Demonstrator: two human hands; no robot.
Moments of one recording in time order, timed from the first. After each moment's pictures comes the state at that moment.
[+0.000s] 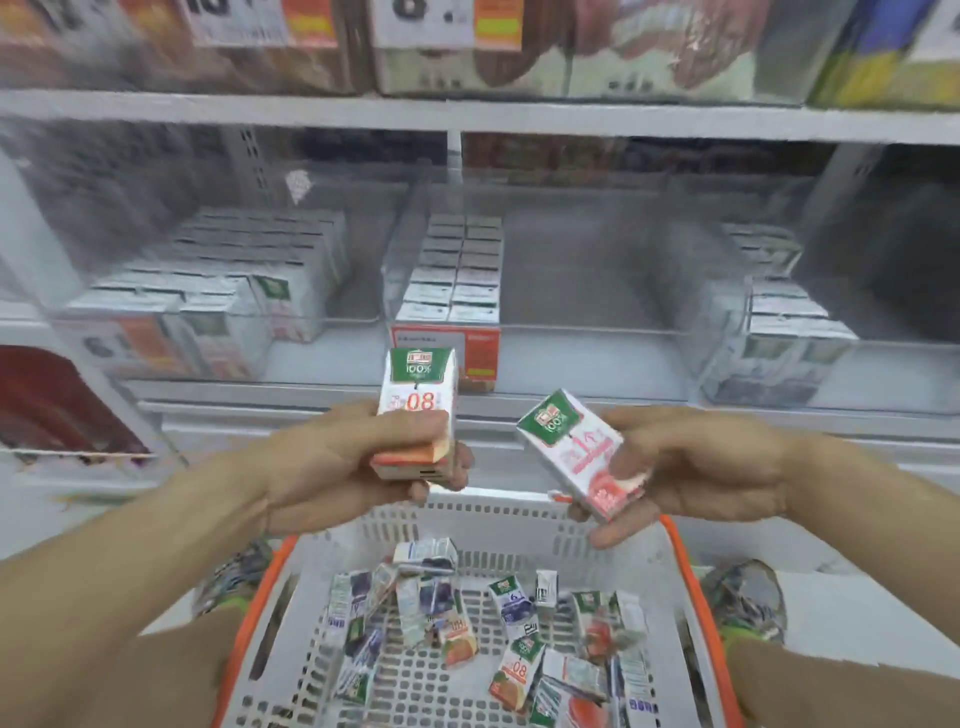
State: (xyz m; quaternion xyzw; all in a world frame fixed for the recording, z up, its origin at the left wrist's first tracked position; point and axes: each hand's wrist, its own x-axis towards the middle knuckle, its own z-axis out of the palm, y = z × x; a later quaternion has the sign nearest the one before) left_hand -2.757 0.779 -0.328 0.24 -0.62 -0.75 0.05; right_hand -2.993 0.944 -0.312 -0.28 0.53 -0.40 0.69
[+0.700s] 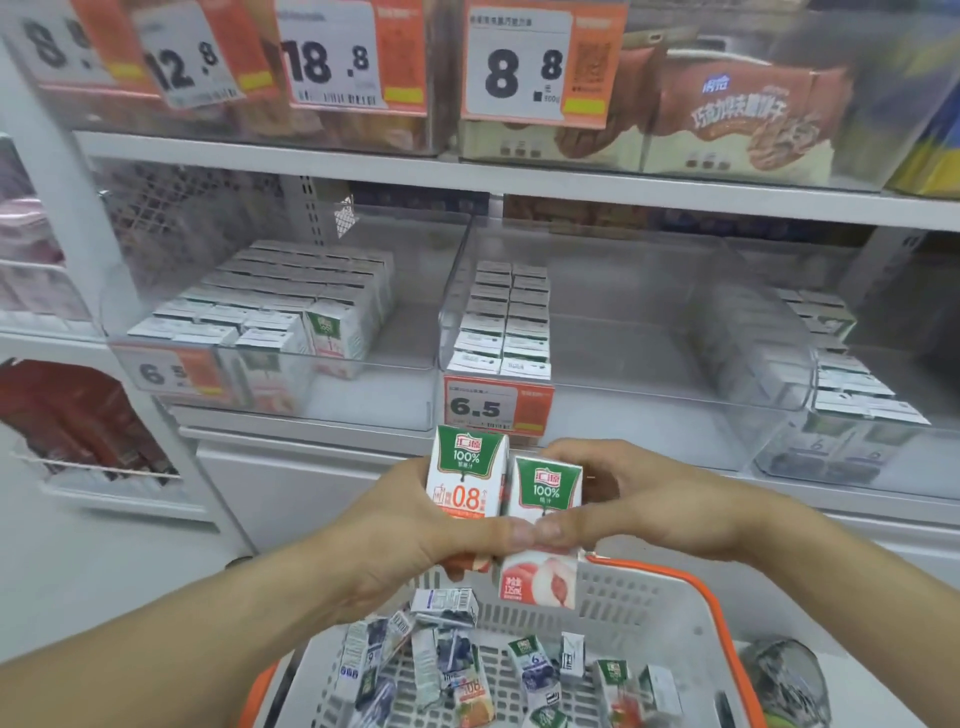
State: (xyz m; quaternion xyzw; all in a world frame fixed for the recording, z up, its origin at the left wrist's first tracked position) left_hand -2.755 0.789 -0.333 0.32 -0.65 -0.68 0.11; right_hand -2.956 0.887 -0.309 -0.53 0.62 -0.30 0.50
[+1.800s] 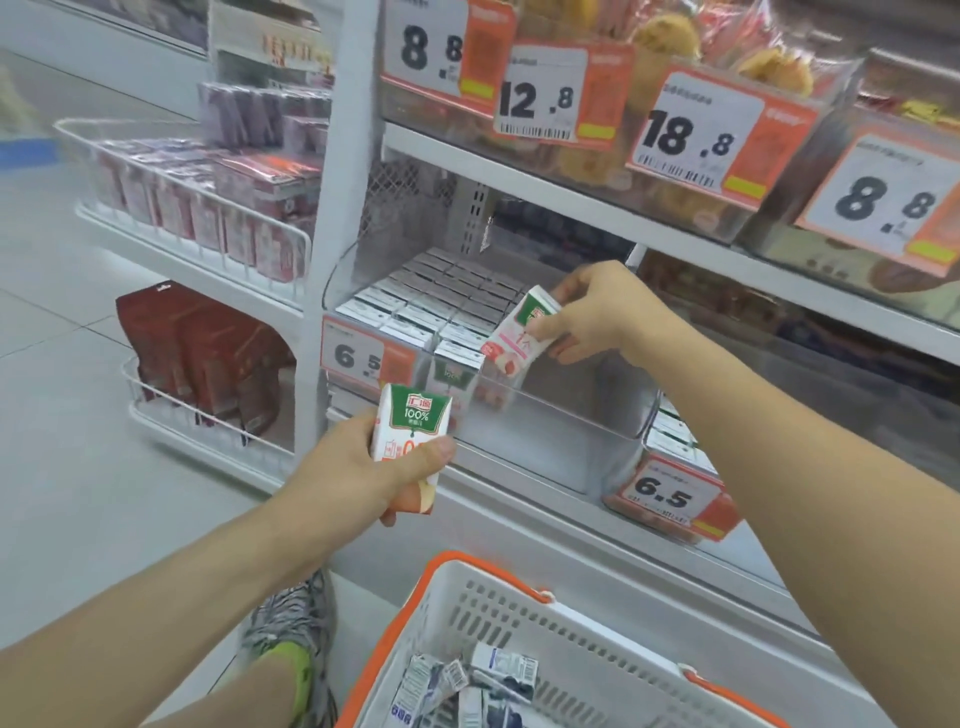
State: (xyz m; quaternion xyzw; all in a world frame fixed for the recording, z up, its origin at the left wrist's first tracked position) left_hand -2.608 0.676 -0.358 0.42 -0.60 -0.58 0.36; right_hand -2.847 0.625 -0.236 -0.52 0.78 -0.26 0.23
